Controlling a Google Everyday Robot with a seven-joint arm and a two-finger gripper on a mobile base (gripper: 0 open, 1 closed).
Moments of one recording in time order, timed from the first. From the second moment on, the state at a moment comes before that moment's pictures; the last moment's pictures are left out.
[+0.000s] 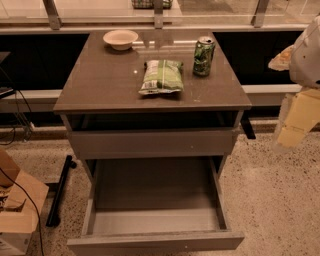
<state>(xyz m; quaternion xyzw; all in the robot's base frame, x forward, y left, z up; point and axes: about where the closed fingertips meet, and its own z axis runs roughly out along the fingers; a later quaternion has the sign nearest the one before) 0.438 -0.216 0.978 -0.60 0.78 -0.04 0.16</state>
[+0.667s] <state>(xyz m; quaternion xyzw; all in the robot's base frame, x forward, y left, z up) 0.452 -0.203 0.973 -0.60 0.78 -0.02 0.19</state>
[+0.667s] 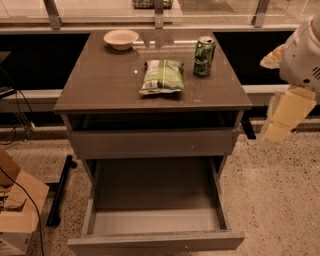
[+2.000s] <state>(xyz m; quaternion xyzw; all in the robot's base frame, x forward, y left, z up) 0.563 -0.142 0.947 -0.60 0.76 0.05 0.25</state>
